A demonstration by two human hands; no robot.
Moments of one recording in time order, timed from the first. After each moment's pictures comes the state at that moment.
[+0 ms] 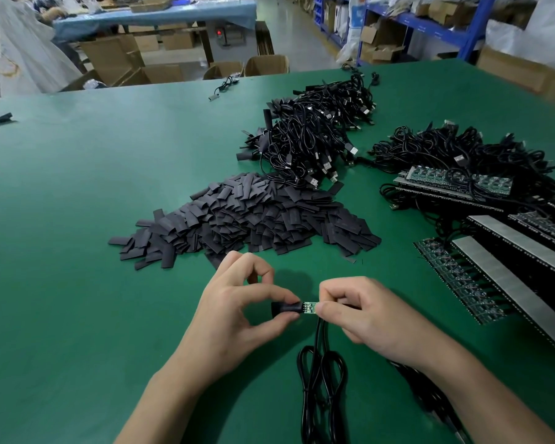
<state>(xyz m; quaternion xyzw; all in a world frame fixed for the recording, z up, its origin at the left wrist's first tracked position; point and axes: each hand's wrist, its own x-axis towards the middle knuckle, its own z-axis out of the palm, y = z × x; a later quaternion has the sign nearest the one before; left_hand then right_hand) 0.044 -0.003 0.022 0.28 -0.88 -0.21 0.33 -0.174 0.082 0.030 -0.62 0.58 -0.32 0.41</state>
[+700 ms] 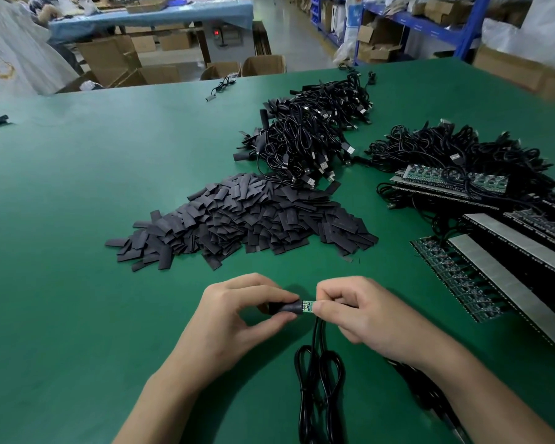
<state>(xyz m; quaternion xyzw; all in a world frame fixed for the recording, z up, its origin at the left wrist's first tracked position) 0.045 -0.002 0.018 0.25 -0.86 -0.31 0.32 -0.178 0.084 0.031 -0.62 0.59 -0.30 0.41</state>
